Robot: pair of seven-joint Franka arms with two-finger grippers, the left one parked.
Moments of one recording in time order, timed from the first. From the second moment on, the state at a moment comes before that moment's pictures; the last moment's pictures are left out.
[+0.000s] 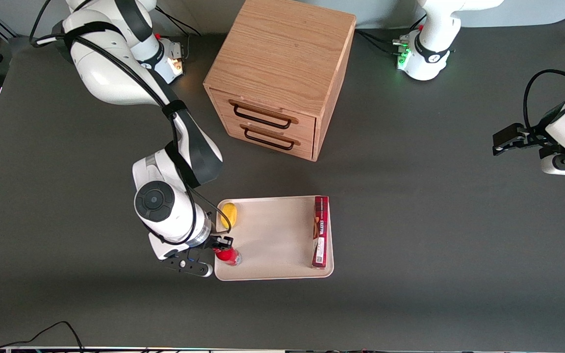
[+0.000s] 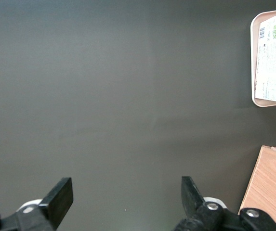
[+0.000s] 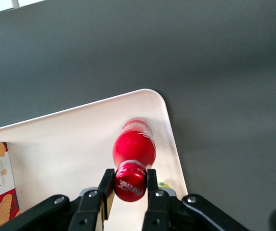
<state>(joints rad) 0.36 0.85 0.09 -1.03 -0.07 1.97 0.69</state>
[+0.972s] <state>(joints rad) 0.28 0.56 0.09 -1.25 -0.08 1.81 0.60</state>
